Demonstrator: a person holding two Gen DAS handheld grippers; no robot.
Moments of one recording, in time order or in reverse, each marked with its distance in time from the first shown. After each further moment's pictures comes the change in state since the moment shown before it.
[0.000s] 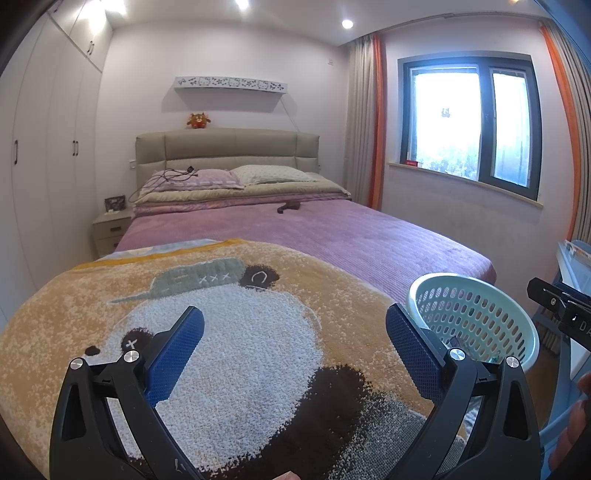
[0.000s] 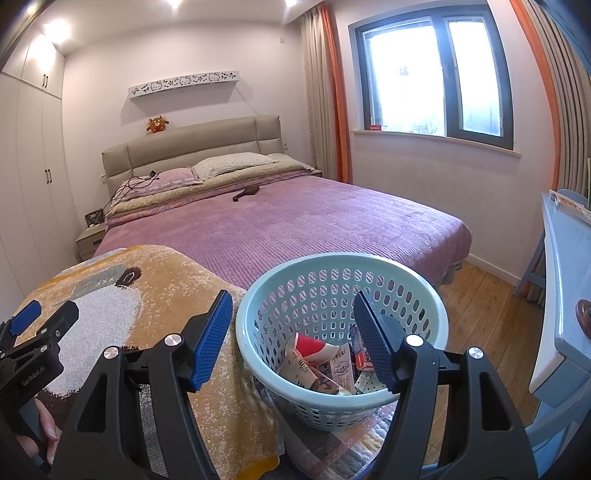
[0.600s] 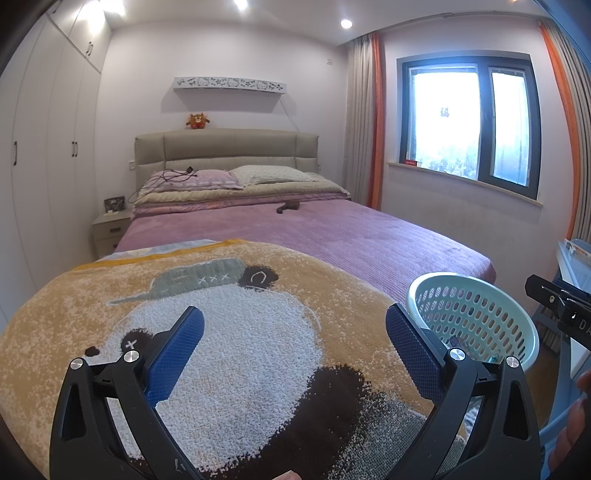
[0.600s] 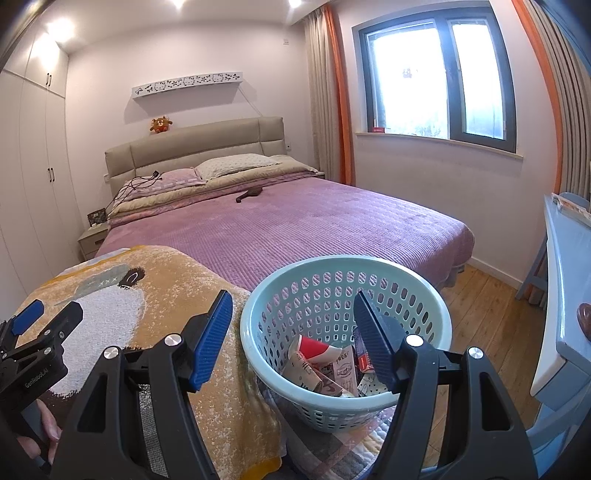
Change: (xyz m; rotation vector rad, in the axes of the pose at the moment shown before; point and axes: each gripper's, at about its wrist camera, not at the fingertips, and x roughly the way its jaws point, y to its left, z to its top) left arm 0.000 -0.001 -0.001 0.003 -0.001 0.001; right arm 0.000 0.000 0.001 -0.006 -0.004 0.003
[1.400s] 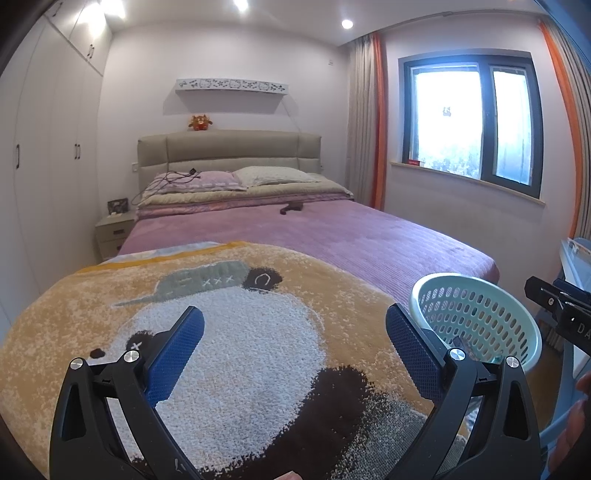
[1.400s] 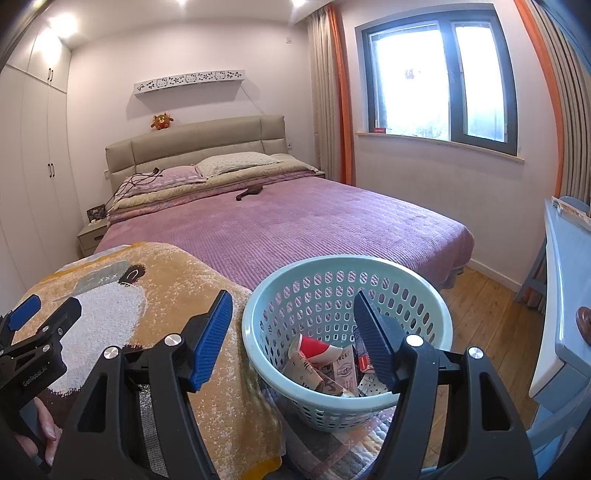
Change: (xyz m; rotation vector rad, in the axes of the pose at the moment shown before) left arm -0.003 -0.001 0.004 0.008 -0.002 0.021; right arm 0.002 0.006 0.001 -0.022 0.001 -0.006
